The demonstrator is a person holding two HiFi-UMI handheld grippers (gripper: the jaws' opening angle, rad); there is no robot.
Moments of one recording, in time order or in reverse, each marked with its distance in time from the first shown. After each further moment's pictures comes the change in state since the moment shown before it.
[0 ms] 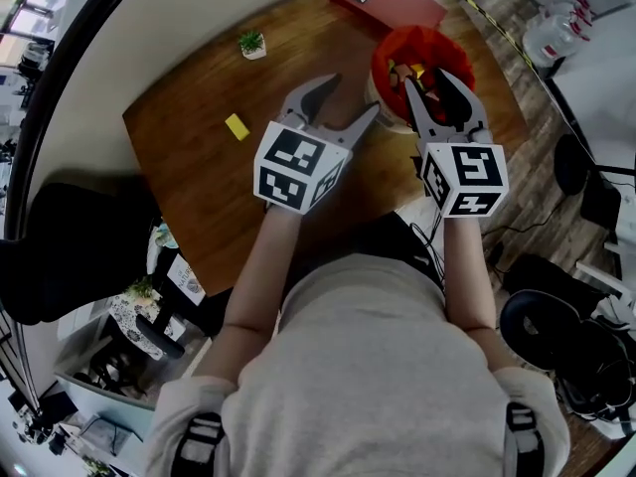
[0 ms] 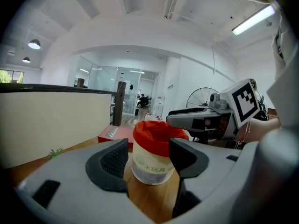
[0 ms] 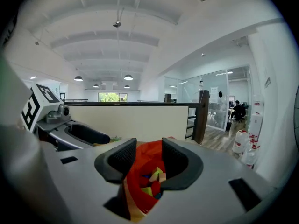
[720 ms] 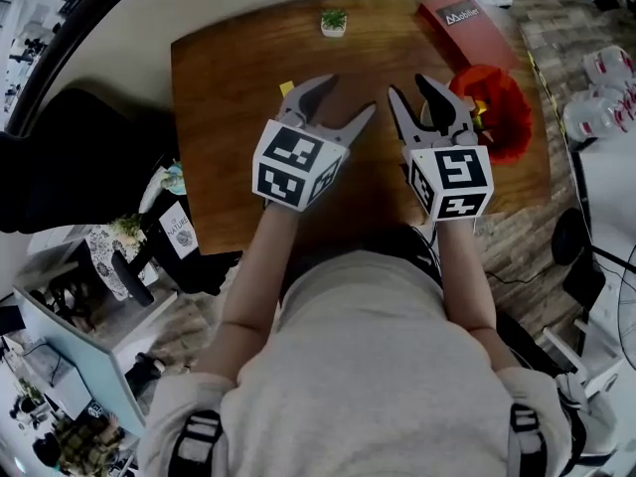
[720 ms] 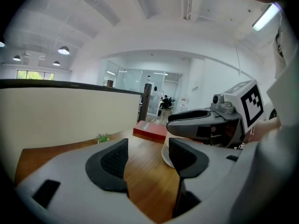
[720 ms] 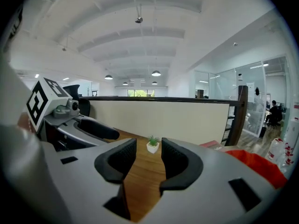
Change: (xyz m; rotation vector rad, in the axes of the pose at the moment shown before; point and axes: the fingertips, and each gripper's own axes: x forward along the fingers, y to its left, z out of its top) left arm -0.091 0.077 -0.034 -0.129 -0.019 0.287; right arm 0.058 0.138 0.002 -0.116 0.039 0.363
